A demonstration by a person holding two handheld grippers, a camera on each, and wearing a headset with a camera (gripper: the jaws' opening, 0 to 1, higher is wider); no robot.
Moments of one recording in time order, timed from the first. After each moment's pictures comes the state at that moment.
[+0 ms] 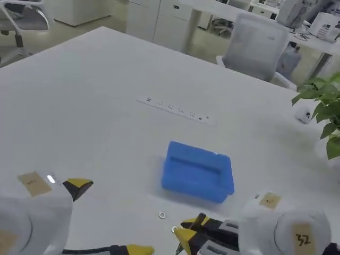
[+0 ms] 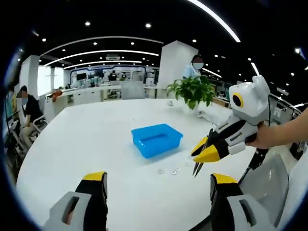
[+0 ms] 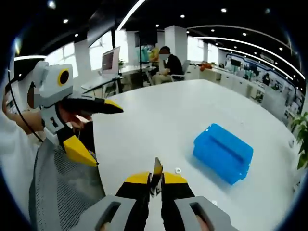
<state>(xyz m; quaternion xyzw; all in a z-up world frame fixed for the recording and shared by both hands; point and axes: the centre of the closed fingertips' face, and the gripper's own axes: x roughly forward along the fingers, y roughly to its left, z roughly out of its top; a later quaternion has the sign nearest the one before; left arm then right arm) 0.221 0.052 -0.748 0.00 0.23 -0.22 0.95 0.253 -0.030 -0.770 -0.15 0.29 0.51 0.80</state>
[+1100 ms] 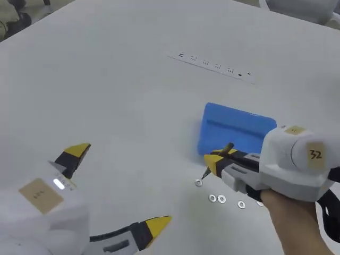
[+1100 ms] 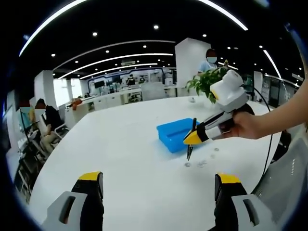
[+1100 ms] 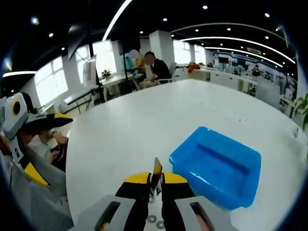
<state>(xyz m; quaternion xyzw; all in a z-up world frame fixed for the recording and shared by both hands) 0.227 0.086 -0.765 0.07 0.22 -0.13 0.96 0.341 0.001 -0.813 -0.10 0.28 0.48 0.82</state>
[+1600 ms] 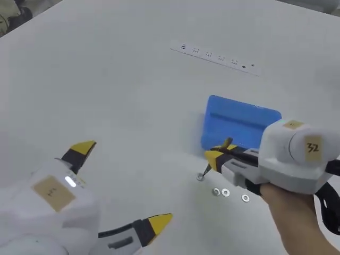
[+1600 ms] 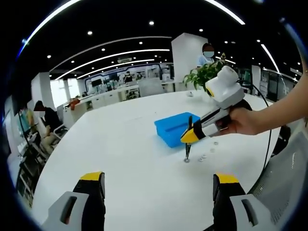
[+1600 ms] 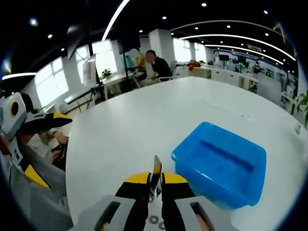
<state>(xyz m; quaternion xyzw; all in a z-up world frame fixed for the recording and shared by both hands) 0.225 0.086 -0.773 0.09 0.24 -0.13 0.96 0.337 0.005 -0.821 -0.09 0.29 0.49 0.82</state>
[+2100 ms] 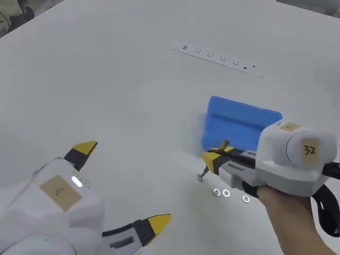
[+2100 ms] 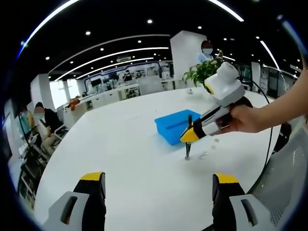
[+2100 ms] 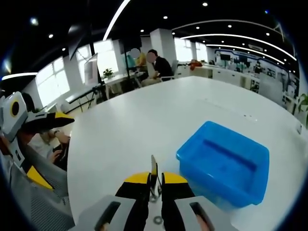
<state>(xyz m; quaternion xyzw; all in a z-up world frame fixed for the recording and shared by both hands) 0.223 0.088 -0.777 0.10 0.25 -0.13 0.95 0.332 0.009 -0.823 -0.09 0.30 0.49 0.81</state>
